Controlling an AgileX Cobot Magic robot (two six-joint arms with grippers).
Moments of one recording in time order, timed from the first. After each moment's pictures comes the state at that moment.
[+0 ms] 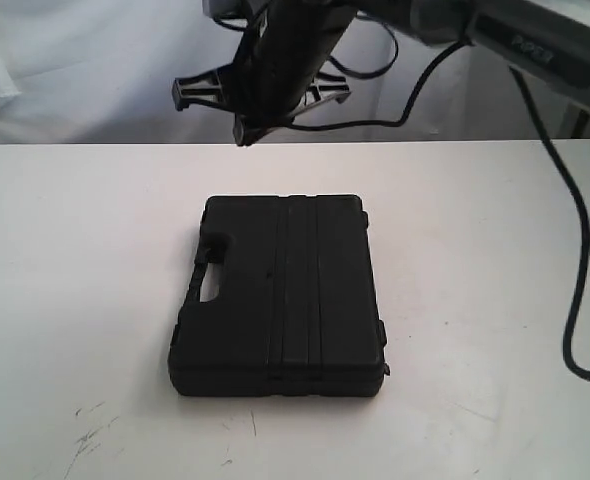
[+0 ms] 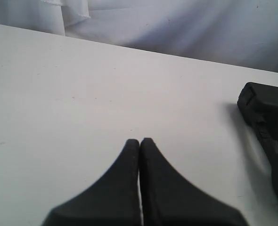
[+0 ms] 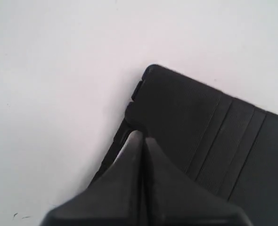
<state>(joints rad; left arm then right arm) 0.04 0.00 0.00 0.01 0.38 -0.15 0.74 2.17 -2.17 0.08 1.08 0.19</state>
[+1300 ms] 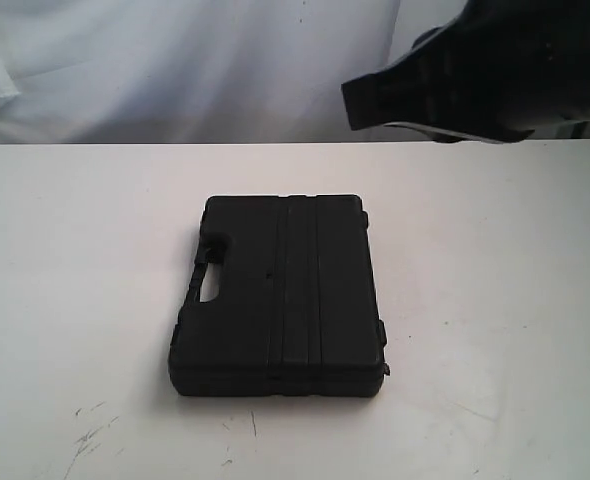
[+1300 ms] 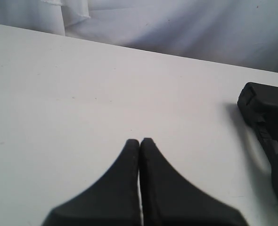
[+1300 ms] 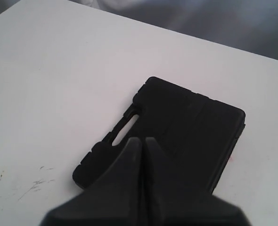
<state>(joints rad) 0.04 0.00 0.00 0.01 0.38 -0.15 0.79 1.19 -1.13 -0.02 0.61 0.18</state>
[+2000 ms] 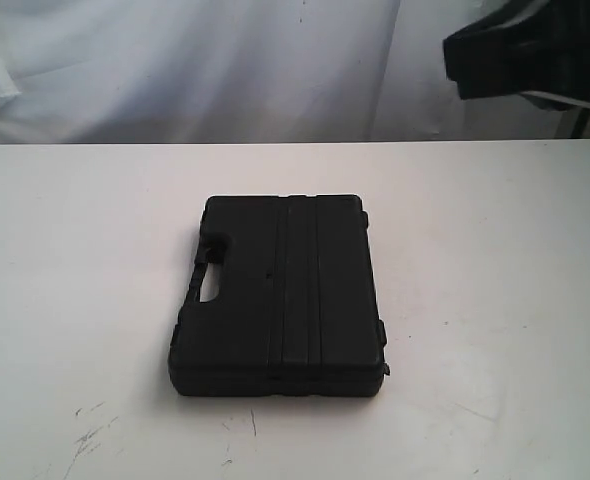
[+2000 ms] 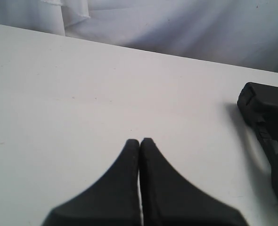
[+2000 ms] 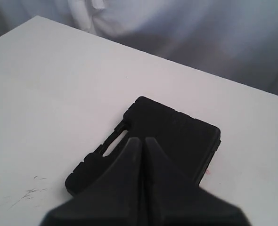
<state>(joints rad) 0.04 0.00 0.00 0.01 0.38 -0.15 0.78 1.01 -1.09 -0.09 0.64 0.18</state>
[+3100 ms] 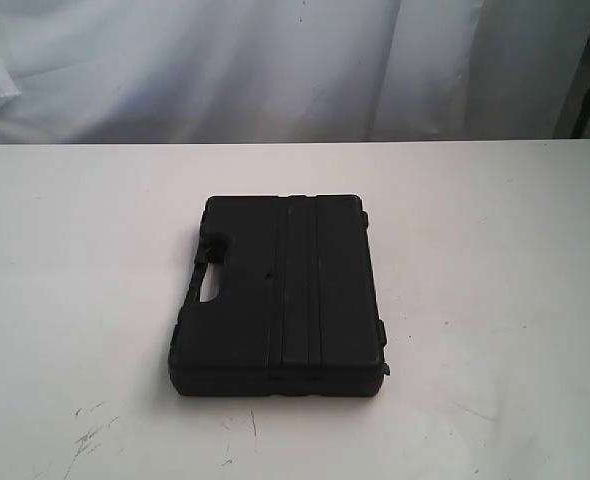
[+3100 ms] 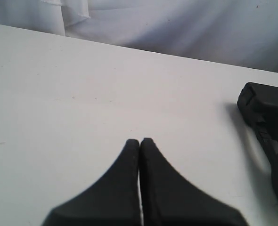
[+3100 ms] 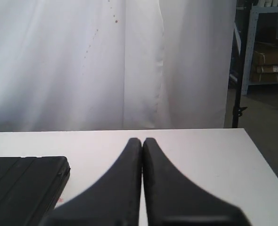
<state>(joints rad) 0.04 0.00 0.00 0.01 0.38 -0.15 0.18 0.15 -0.30 -0.11 0.29 0.13</state>
